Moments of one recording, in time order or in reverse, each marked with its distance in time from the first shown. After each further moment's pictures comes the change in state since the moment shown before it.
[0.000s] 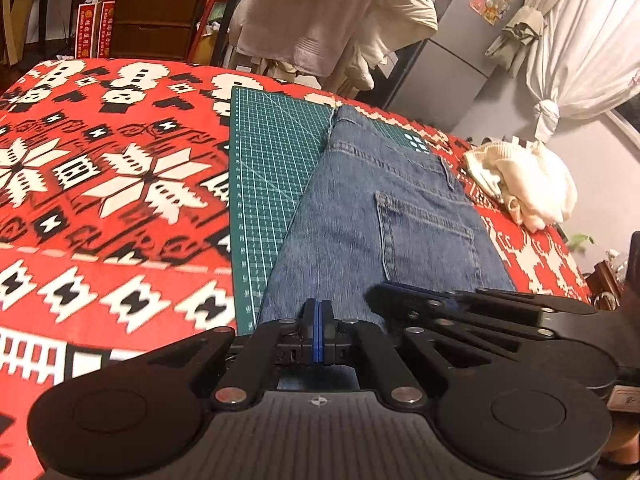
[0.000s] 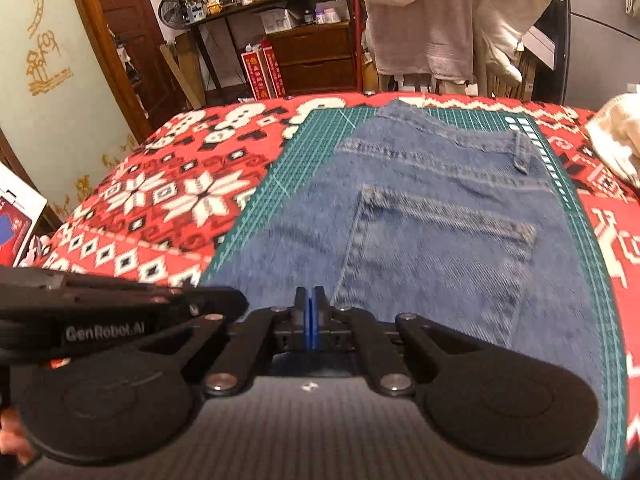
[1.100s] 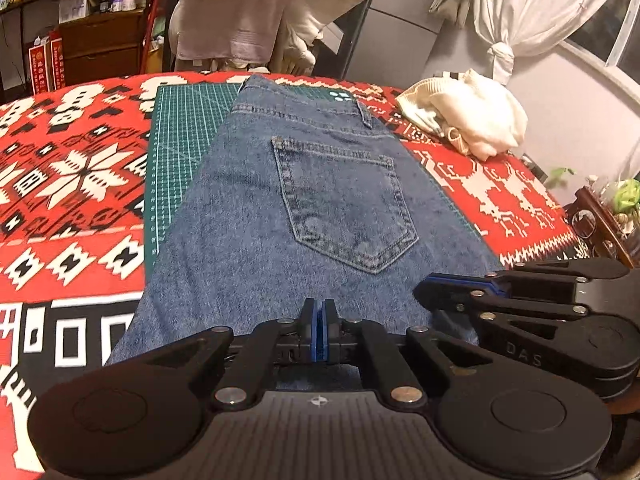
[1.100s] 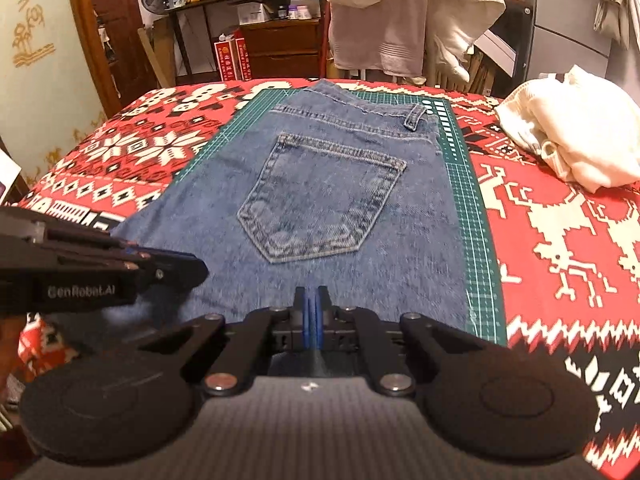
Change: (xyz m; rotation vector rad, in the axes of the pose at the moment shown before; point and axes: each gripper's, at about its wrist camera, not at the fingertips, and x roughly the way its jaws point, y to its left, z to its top) left arm -0.011 -0.062 -0.041 0.177 0.037 -0.016; right arm -0.083 -0.034 -0.060 -0.064 0.006 -0.137
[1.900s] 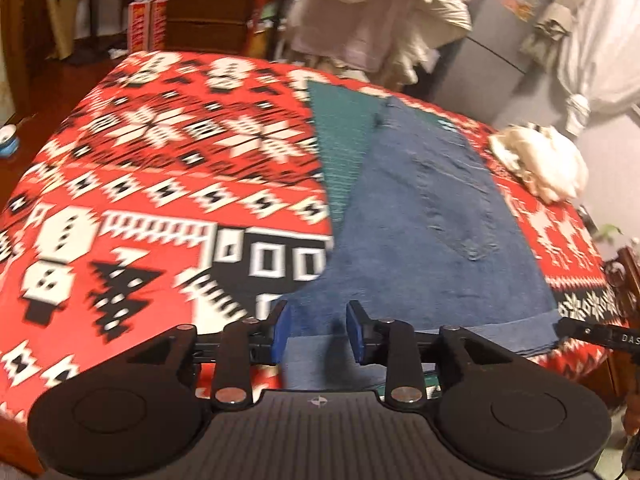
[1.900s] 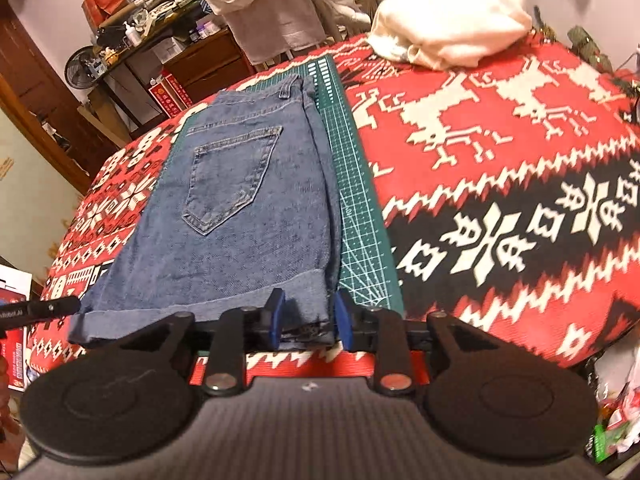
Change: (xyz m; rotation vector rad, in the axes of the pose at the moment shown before) left arm -0.093 0.077 -0.030 -0.232 0.001 0.177; right arm -0.063 -0.083 -0.047 0.437 0.048 0.037
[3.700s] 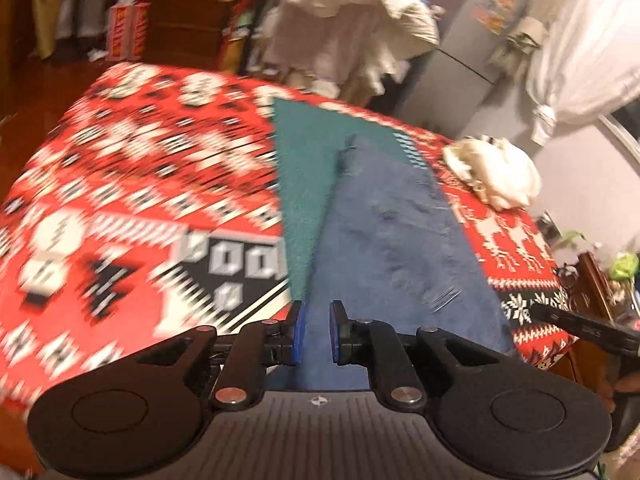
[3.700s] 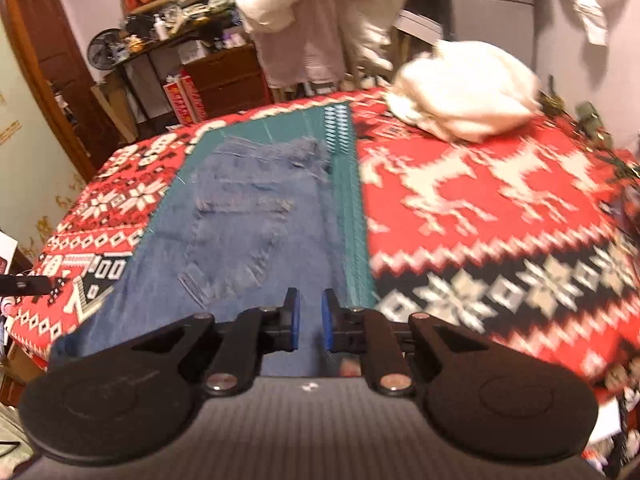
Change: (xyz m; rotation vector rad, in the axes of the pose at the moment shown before) left arm -0.028 -0.037 0.007 0.032 -0.020 -0.141; right arm -0.036 0.023 0.018 -0.200 -0.091 -0.033
